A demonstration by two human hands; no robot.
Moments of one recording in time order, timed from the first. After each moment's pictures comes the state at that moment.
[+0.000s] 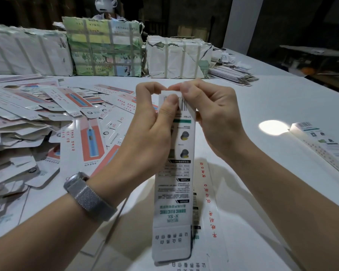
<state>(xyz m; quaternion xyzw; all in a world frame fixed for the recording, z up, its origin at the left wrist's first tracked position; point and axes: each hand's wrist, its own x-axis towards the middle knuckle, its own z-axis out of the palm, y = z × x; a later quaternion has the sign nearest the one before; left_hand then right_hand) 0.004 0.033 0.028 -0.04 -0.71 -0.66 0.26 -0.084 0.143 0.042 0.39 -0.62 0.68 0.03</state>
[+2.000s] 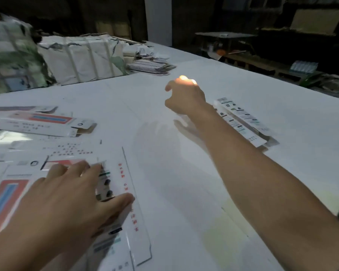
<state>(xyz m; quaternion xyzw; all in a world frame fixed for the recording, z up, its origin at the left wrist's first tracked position) 0.014 0.056 0.000 0.02 -1.00 0.02 -0.08 -0.195 0.266 0.037 0.06 -0.98 0.15 0.13</state>
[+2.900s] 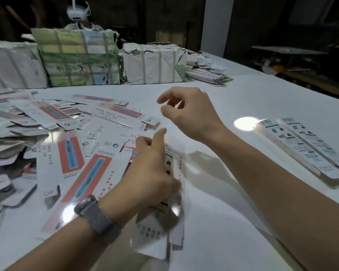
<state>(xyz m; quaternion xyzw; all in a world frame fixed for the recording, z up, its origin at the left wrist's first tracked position) 0.000 0.053 -0.001 0.08 -0.93 -0.37 0.04 -0.101 0.158 0.051 0.31 -0.84 0.43 0.13</state>
